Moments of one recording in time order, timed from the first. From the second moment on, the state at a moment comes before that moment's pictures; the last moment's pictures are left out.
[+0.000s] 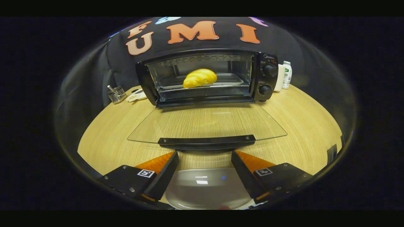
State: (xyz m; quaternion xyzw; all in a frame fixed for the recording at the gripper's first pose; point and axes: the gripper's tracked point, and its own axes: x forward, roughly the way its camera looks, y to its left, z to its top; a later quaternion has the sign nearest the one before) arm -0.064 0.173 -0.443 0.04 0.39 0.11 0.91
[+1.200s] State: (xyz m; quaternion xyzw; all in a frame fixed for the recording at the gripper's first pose) arm 0.058 0.195 -0.328 0.06 0.28 0.11 0.95
